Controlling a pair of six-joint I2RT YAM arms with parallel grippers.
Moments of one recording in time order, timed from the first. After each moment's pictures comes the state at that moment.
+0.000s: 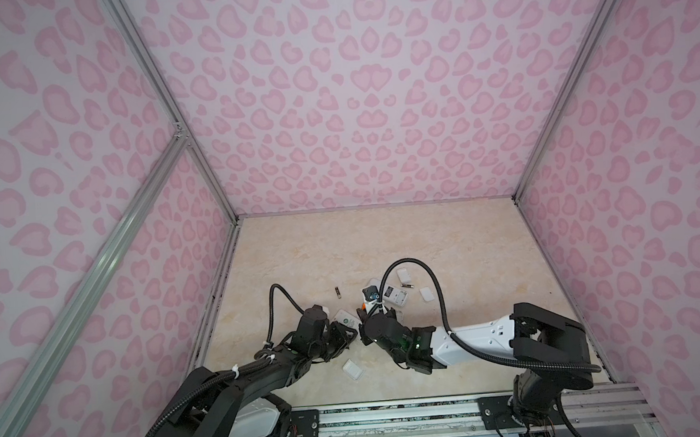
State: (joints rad) left arm -0.55 1.21 0.24 0.22 0.32 -1.16; right arm 1.20 1.71 0.86 0.29 0.60 0.49
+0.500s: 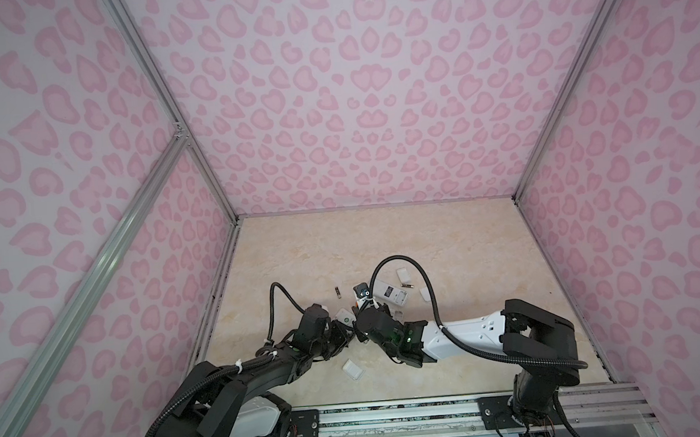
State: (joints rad) left arm -0.55 1.25 0.26 0.21 0.29 -1.15; right arm 1.18 1.77 0.95 0.22 0.57 0.43
